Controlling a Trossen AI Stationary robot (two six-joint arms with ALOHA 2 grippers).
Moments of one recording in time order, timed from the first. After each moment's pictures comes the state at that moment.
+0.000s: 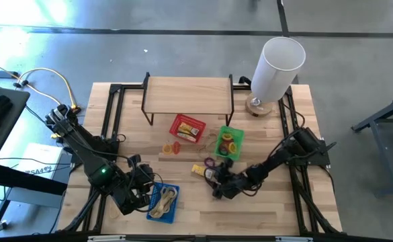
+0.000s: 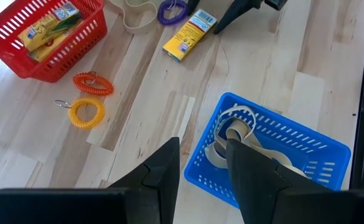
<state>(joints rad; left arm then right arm) -0.81 1.41 1.28 -1.05 -0.58 -1.05 0.47 2.03 0.80 0.34 0.69 0.60</state>
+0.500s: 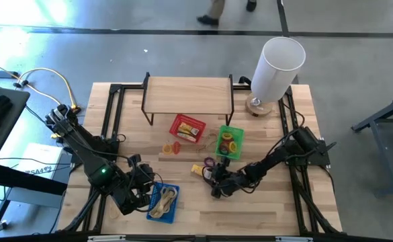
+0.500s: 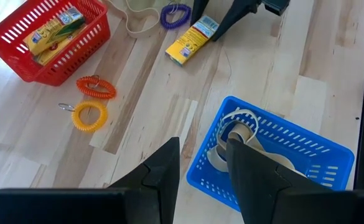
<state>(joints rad) -0.81 1.41 1.28 -1.05 -0.60 -1.05 0.45 2.03 0.81 0.39 0.60 0.54</state>
